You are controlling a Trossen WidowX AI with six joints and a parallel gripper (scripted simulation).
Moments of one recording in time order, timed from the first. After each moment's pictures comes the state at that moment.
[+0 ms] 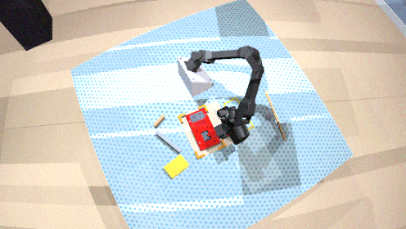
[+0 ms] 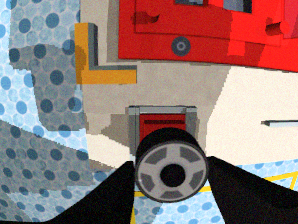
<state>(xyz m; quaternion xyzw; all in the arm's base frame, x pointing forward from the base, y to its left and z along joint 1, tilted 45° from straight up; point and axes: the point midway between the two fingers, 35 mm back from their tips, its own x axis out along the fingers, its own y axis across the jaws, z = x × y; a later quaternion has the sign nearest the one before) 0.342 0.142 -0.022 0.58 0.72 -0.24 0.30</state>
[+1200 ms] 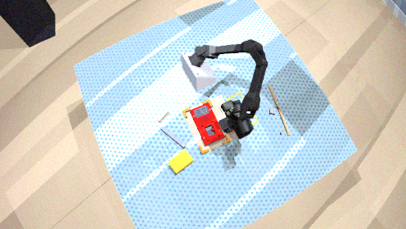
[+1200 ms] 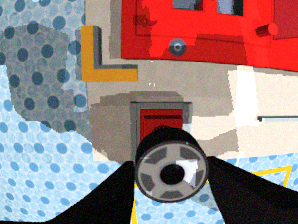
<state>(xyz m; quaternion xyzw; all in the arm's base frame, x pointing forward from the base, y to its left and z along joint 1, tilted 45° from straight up) 0.344 0.134 -0.013 0.58 0.72 -0.24 0.30</state>
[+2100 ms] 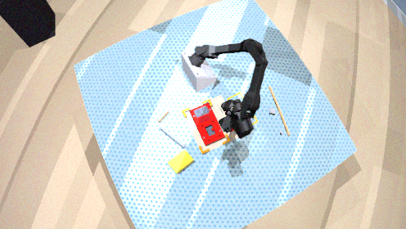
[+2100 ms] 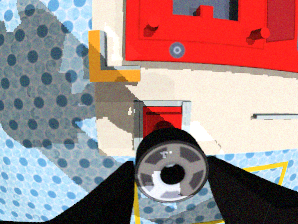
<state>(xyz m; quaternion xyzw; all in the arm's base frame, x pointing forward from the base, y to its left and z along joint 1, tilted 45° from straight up) 0.347 0.126 -0.007 0.58 0.72 -0.24 0.30</state>
